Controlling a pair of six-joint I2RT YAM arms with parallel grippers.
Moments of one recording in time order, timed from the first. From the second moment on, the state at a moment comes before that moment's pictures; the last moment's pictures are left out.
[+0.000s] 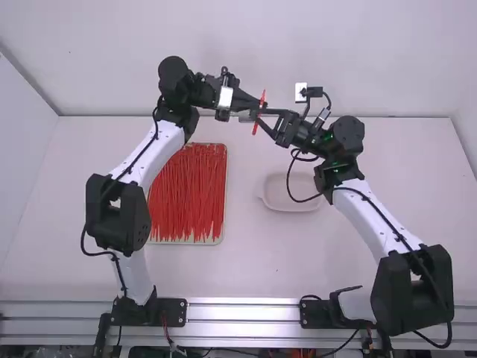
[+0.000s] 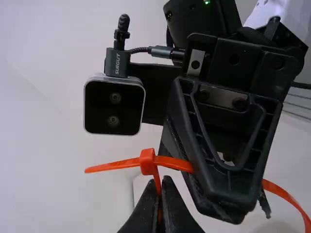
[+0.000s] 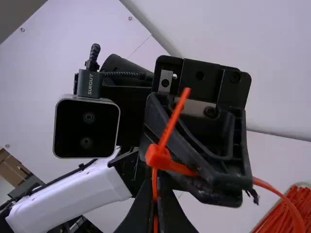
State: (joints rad) left arm -0.23 1.94 1.70 0.66 1.51 0.28; right arm 0.25 1.47 1.02 0.78 -0.94 1.03
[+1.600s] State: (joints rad) left arm -0.19 1.94 1.55 1.16 1.45 -0.32; right arm 0.25 1.46 1.04 0.75 -0.99 1.01
